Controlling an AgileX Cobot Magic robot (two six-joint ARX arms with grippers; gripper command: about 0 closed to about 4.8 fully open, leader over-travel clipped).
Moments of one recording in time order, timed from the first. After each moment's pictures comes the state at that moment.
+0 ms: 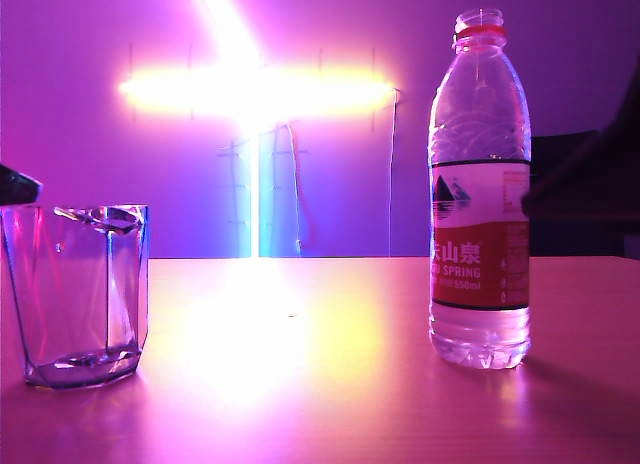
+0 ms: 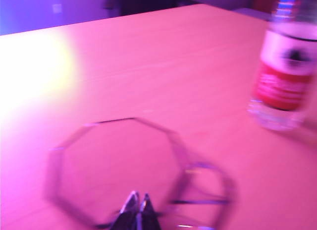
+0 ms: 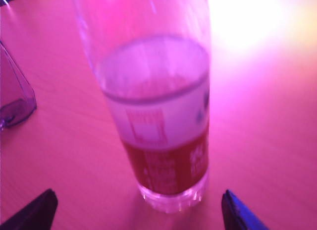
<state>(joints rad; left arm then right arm) -0.67 0.08 0.01 -0.08 -0.05 0.01 0.63 0.36 0.06 0.04 0.04 0.10</state>
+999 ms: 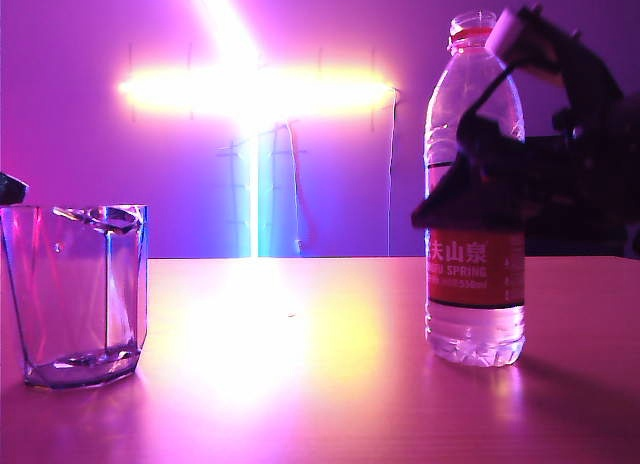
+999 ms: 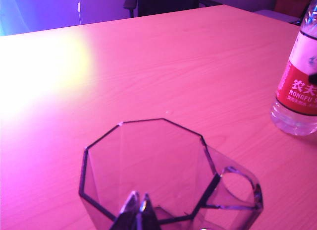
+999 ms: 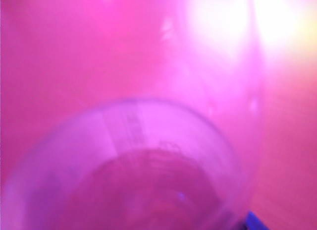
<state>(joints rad) -0.62 0.08 0.01 -0.08 -0.05 0.01 0.56 1.19 0.21 0.70 -0.03 0.05</state>
